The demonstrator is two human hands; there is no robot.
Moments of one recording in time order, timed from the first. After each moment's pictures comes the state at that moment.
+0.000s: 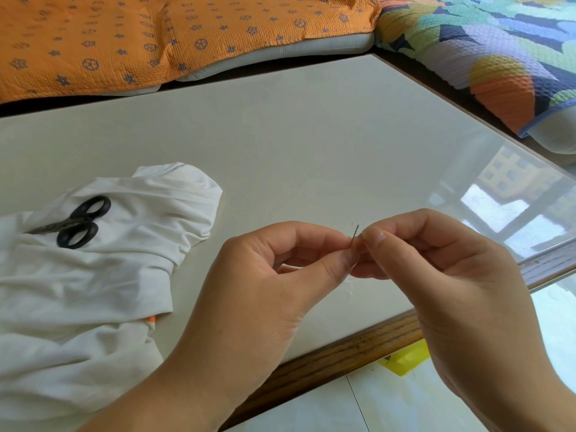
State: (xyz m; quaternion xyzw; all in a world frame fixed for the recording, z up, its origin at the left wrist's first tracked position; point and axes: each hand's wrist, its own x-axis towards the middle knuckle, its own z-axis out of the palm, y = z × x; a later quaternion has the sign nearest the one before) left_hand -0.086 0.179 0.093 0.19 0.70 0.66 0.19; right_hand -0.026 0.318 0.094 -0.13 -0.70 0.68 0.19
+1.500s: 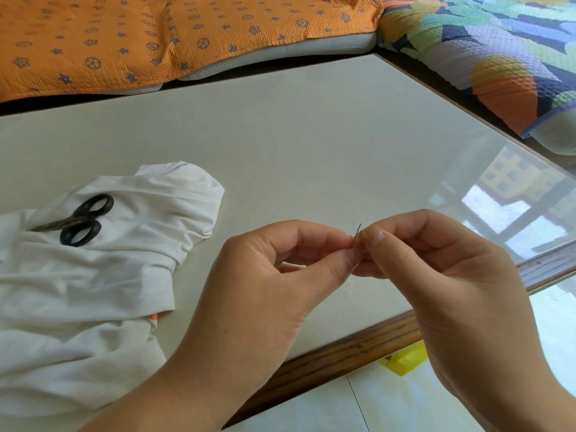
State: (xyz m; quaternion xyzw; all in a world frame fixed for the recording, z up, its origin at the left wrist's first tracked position) left_hand -0.086 0.179 0.093 0.19 0.71 0.66 0.17; right_hand -0.027 0.316 0.091 -0.13 -0.70 0.68 0.20
